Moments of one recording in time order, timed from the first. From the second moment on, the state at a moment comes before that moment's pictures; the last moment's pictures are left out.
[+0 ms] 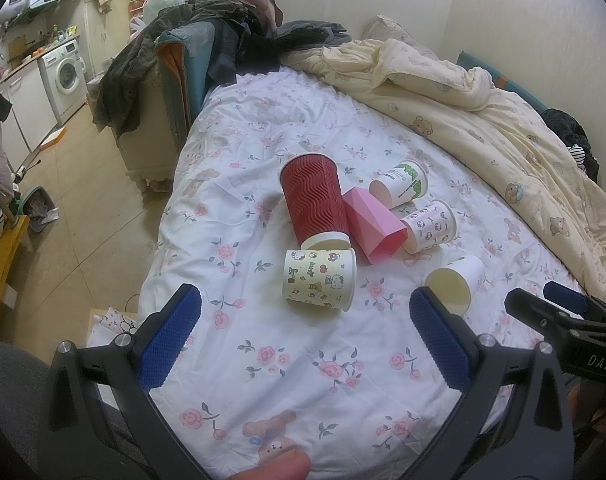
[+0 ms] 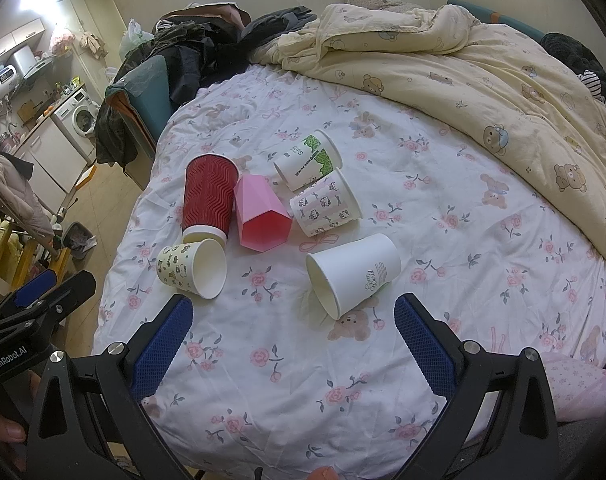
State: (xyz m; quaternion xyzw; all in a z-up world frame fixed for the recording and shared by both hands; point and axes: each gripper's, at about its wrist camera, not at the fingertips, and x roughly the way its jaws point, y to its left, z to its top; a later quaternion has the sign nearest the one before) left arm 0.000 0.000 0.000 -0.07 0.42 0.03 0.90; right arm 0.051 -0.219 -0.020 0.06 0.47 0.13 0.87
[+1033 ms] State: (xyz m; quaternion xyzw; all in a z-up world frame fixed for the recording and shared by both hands) left arm 0.000 0.006 -0.009 -0.07 0.43 0.03 0.90; right arm 0.053 -0.217 -0.024 0.06 0.48 0.13 0.87
